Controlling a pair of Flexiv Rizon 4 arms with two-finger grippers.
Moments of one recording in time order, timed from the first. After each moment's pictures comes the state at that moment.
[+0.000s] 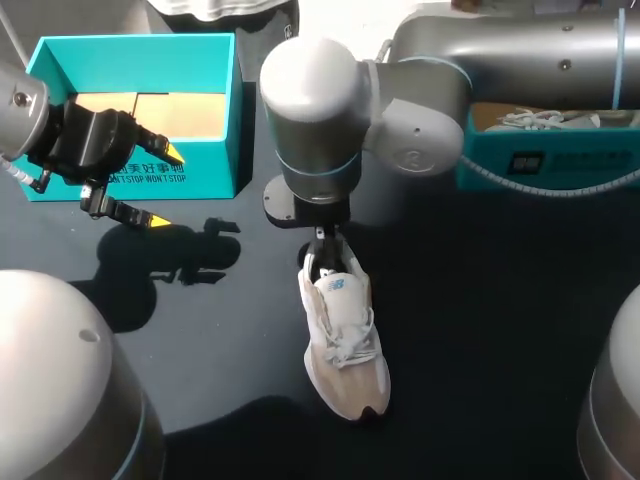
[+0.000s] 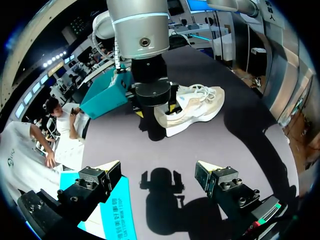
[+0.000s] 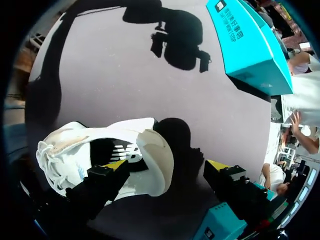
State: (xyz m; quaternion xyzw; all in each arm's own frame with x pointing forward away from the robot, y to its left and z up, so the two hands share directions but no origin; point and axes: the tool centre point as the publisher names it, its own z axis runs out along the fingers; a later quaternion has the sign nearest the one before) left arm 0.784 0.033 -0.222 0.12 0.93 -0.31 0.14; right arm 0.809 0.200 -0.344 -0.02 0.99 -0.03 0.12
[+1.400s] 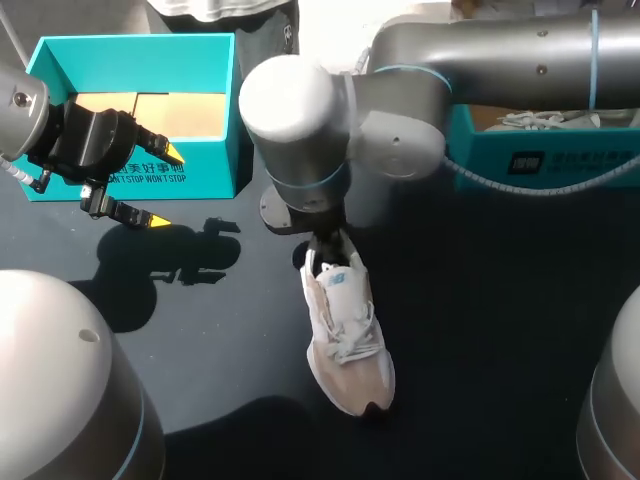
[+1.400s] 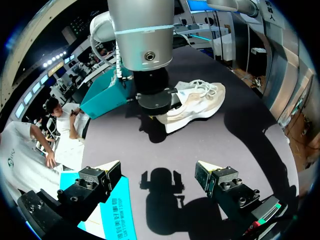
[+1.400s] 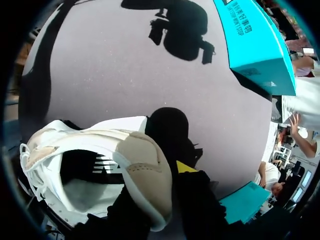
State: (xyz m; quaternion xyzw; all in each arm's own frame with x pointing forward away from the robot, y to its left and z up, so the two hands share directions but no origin) left arm 0.784 0.033 -0.222 0.12 0.93 -0.31 0.14; right arm 0.819 0.197 -0.350 -0.02 0.99 -0.06 0.14
